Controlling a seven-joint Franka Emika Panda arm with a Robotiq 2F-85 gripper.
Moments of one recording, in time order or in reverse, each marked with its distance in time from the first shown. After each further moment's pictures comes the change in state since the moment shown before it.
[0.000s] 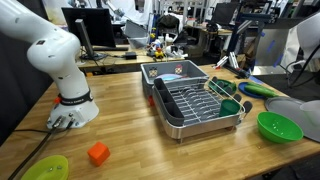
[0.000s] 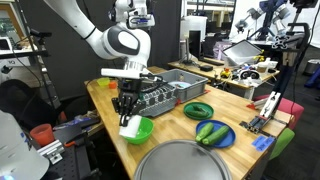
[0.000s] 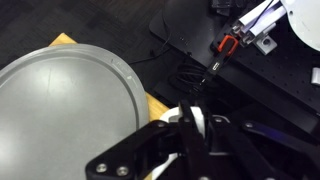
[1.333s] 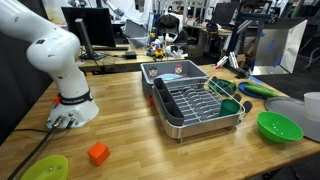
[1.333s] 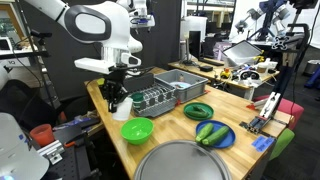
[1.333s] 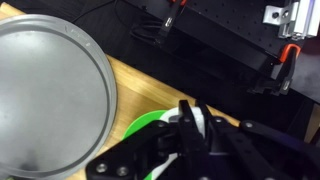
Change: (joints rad) arm -0.149 -0.362 0.110 -0.220 0.322 0.139 -0.075
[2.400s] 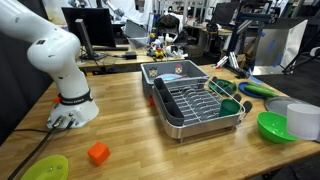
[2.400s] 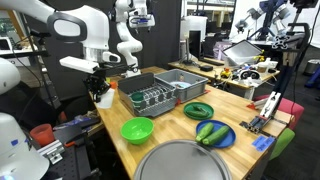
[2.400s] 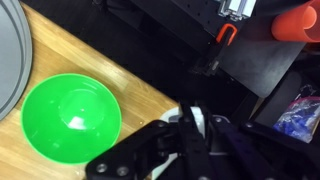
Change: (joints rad) arm -0.434 -0.339 0.758 -0.095 0.666 -0.123 -0.350
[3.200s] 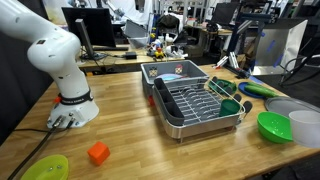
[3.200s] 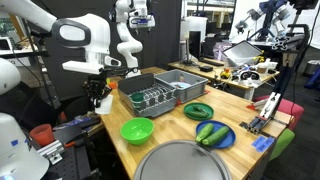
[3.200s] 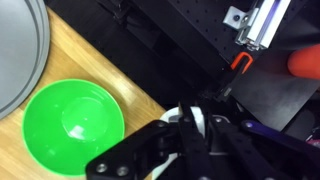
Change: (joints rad) arm 0.004 0.051 0.058 -0.001 -0.125 0.042 -0.014
